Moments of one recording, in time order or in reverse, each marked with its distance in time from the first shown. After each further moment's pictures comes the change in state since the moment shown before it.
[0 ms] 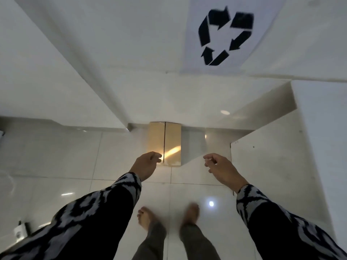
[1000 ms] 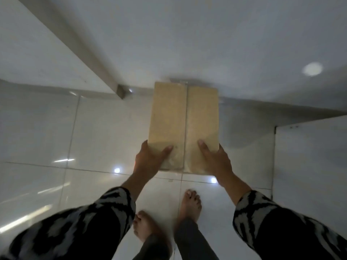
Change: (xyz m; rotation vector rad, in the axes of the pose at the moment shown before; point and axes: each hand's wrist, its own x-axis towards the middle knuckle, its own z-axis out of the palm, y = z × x) left_hand 0.285 -0.211 0.091 -0.190 0.258 -0.237; right_hand 0.304 0.129 0.222 0.225 0.175 0.238
